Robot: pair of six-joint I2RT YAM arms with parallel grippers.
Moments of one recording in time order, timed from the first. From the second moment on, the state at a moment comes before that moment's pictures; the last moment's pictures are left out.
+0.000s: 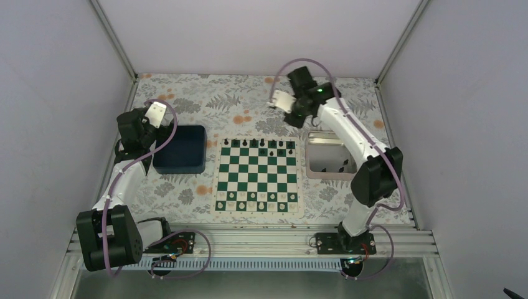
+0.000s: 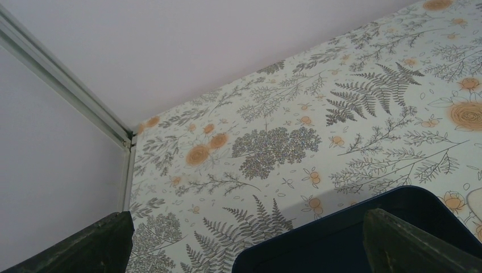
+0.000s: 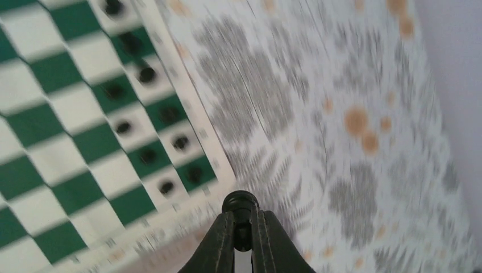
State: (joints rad) left arm 0.18 1.16 0.66 0.12 0.25 0.43; right arm 0.41 1.75 1.67 -1.02 0.02 -0.74
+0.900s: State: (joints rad) left arm 0.18 1.16 0.66 0.12 0.25 0.43; right arm 0.72 2.17 1.75 -0.93 -0.07 -0.70
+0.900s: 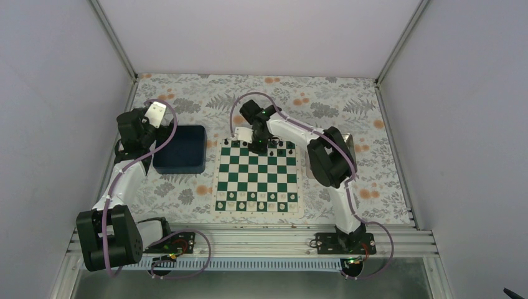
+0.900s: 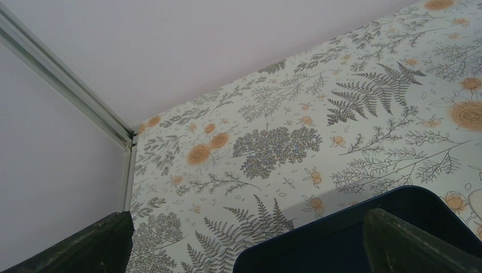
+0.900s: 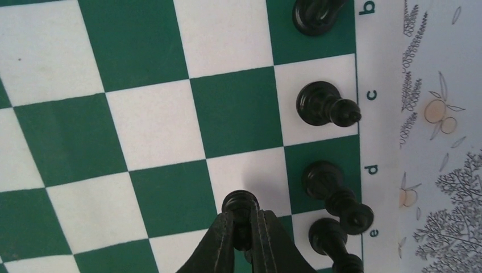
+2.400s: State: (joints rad) left arm 0.18 1.16 0.66 0.12 0.25 0.43; right arm 0.67 1.88 1.71 -0.96 -0.07 -0.66
